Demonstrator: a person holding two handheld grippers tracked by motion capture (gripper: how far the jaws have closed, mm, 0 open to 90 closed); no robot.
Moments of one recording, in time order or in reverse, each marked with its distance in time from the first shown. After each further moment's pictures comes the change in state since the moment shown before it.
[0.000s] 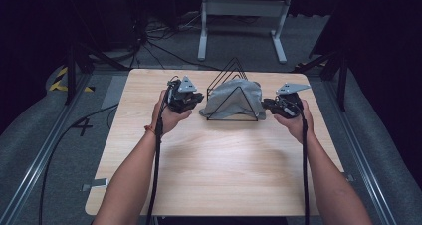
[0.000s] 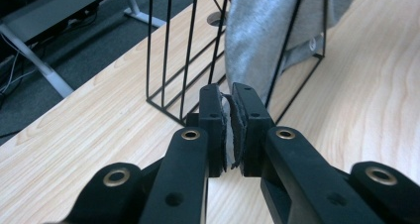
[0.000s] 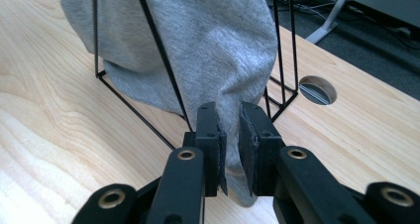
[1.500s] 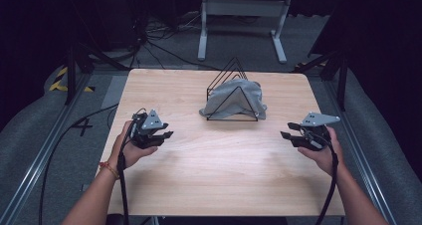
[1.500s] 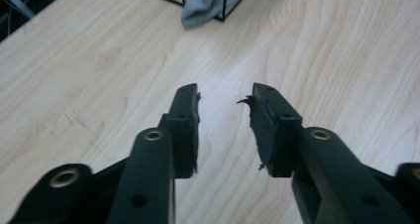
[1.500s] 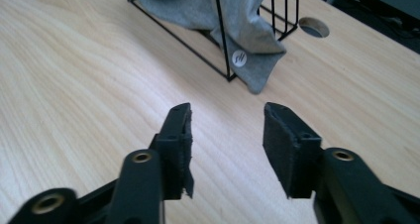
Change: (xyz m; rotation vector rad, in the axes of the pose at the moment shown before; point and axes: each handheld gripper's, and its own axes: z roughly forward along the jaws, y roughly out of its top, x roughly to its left) left arm -0.023 -0.100 -0.081 0.159 0.003 0.028; right arm 0.025 -0.075 -0.077 0.051 -0.017 -0.049
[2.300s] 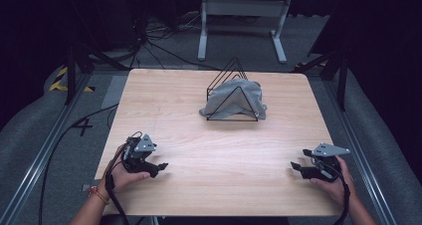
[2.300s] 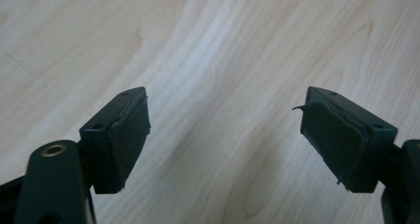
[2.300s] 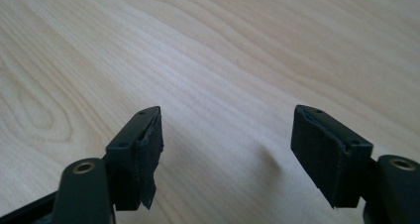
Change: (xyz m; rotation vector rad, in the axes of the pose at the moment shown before) left arm -0.029 -0.060 0.006 0.114 -0.130 -0.068; right arm 0.015 -0.100 -0.011 0.075 -0.013 0.127
